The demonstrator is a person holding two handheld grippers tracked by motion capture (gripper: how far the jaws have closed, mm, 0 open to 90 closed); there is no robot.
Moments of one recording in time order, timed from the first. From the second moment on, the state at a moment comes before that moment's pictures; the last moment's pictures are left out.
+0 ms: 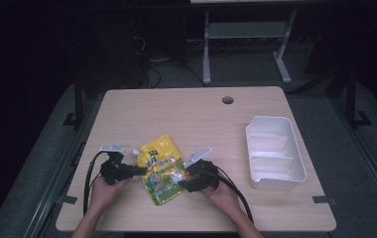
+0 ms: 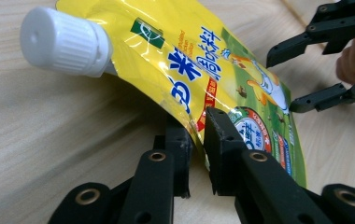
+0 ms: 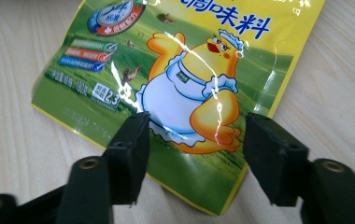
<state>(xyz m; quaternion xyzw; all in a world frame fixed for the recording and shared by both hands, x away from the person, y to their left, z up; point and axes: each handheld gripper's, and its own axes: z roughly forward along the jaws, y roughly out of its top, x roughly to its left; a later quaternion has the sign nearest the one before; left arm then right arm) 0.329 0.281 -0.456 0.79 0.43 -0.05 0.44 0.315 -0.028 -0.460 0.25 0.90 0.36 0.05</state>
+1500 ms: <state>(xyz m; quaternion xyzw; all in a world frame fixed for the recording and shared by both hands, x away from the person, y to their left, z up) 0.289 0.256 -0.399 0.82 0.24 -0.05 0.52 0.311 -0.066 -0.418 0.26 0.82 0.51 0.00</state>
